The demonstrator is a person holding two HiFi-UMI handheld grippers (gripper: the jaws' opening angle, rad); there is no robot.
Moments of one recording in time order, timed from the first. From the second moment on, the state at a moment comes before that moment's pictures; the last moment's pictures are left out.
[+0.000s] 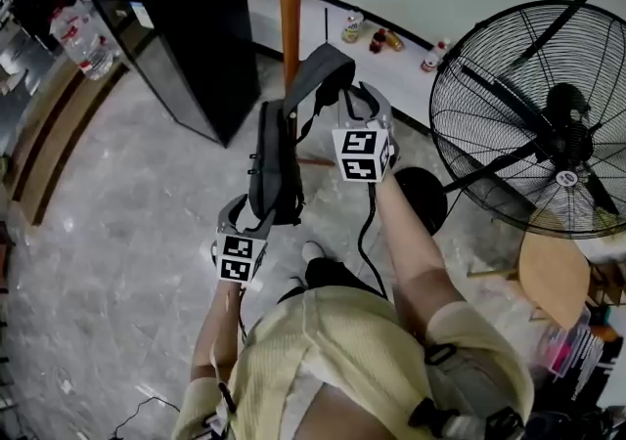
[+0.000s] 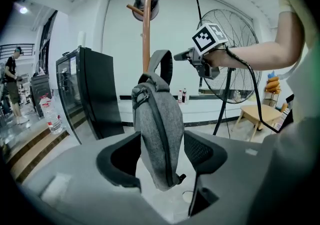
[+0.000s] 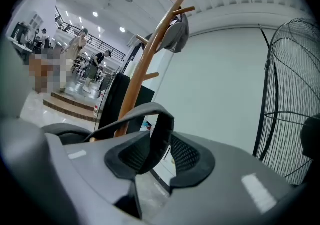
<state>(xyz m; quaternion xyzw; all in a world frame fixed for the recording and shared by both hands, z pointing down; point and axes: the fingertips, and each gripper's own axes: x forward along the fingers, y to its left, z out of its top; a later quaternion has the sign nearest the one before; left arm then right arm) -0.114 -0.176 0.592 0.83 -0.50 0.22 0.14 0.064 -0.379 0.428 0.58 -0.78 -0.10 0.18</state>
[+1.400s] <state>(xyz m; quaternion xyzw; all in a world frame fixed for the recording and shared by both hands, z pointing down) -0.140 -0.201 0.399 0.83 -0.54 0.00 0.10 0.059 -0.288 0.384 0.56 -0.82 -0.06 0.12</state>
